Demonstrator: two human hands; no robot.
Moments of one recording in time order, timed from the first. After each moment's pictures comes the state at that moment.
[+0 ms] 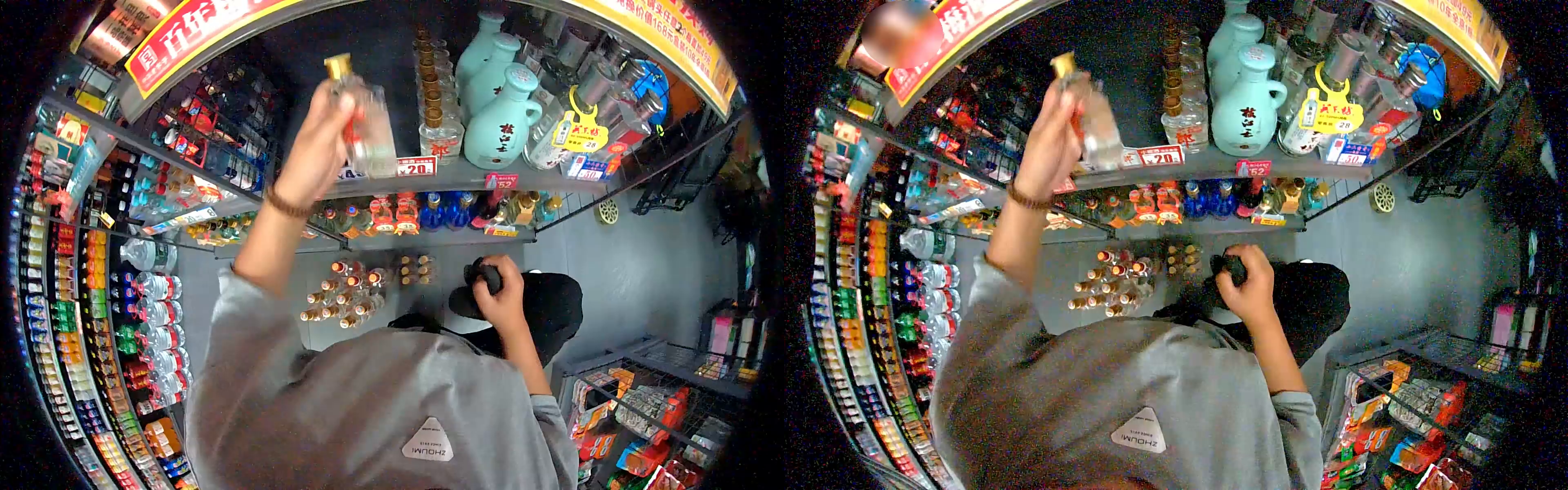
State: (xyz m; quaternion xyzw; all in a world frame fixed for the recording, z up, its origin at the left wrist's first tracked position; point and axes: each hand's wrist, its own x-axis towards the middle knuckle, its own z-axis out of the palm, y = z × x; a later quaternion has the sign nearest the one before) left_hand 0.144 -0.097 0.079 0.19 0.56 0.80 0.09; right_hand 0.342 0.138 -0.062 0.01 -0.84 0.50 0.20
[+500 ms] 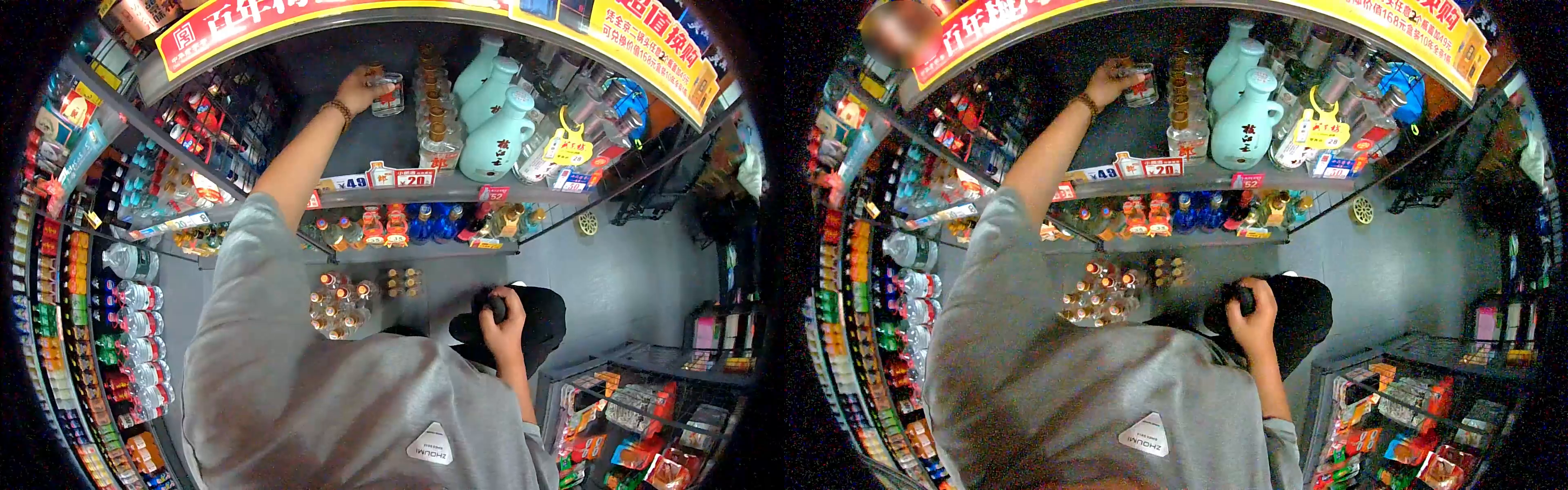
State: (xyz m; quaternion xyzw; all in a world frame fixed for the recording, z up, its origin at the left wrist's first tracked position) left_hand -0.092 -0.093 -0.046 0.23 0.81 0.54 0.00; right_hand 0.391 0.133 -0.062 -0.08 -0.85 0.48 0.22
